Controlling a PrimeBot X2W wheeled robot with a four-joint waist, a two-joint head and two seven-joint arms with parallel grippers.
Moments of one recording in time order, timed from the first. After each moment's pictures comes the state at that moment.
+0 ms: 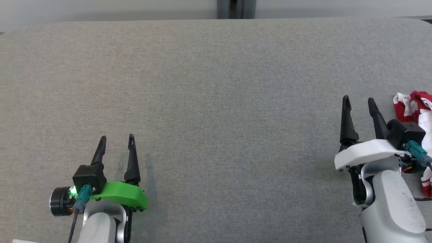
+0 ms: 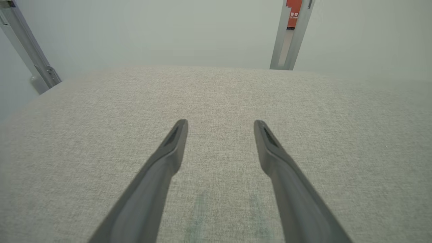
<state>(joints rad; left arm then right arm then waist) -0.21 0.05 -0.09 0.38 -0.18 0.00 -0.26 -0.35 -0.05 -0.12 0.41 0.18 0.13 -0.26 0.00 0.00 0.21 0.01</state>
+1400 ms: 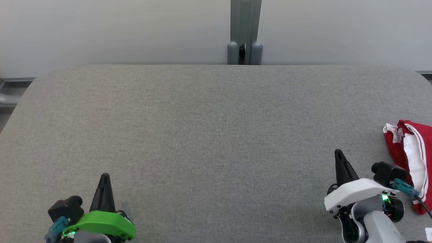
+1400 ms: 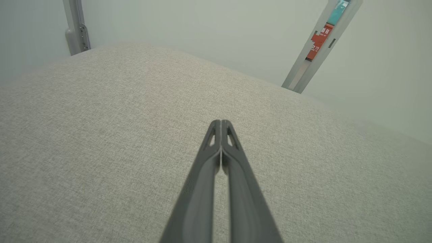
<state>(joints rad) -0.07 0.04 0.01 0.39 -0.40 -0.06 -0.20 -0.18 -0.04 -0.03 0.48 0.42 0.13 -0.20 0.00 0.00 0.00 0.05</state>
